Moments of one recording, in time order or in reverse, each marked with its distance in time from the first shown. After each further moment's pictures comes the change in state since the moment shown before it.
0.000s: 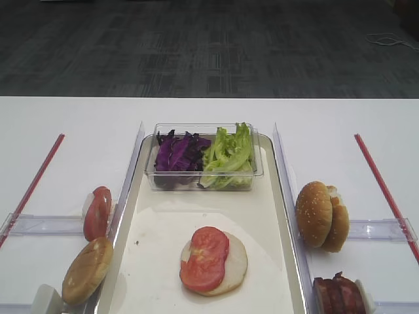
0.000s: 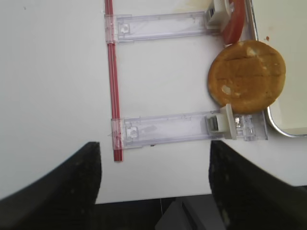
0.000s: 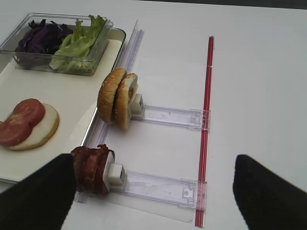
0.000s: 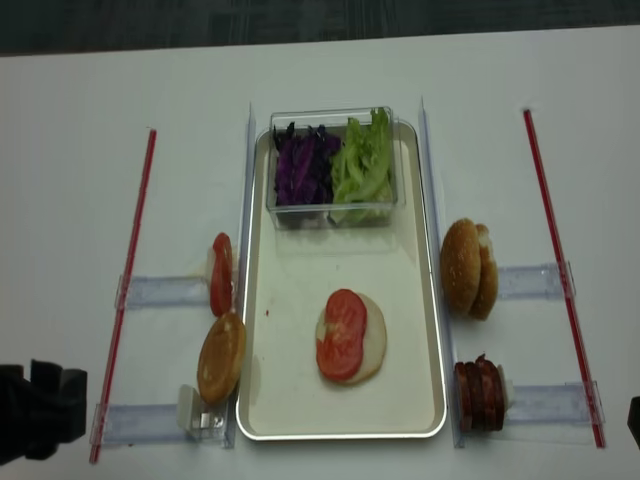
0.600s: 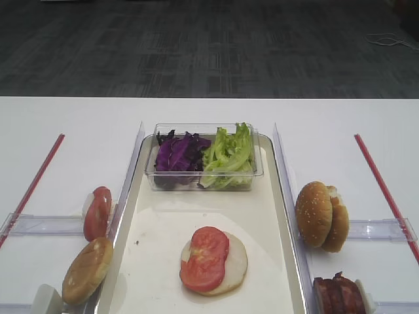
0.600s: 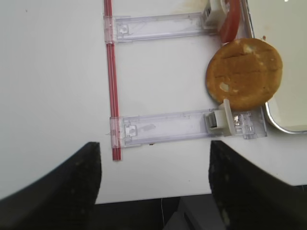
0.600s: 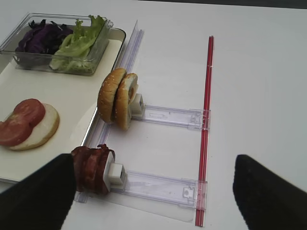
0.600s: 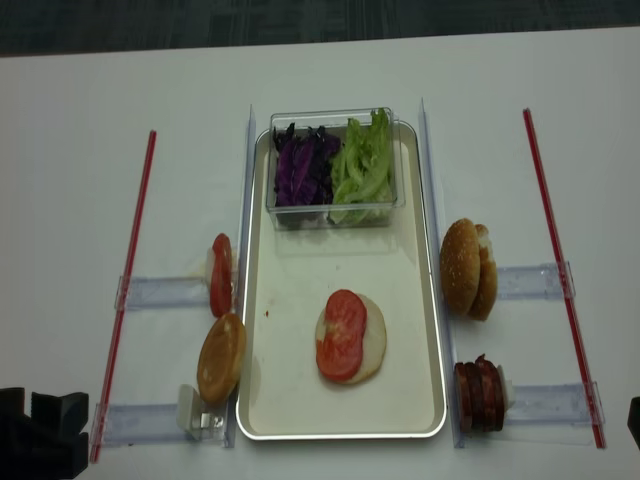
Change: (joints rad) left arm 0.000 -0.113 0.054 -0.005 0.003 0.000; right arm 0.000 0.000 0.000 0.000 0.000 0.002
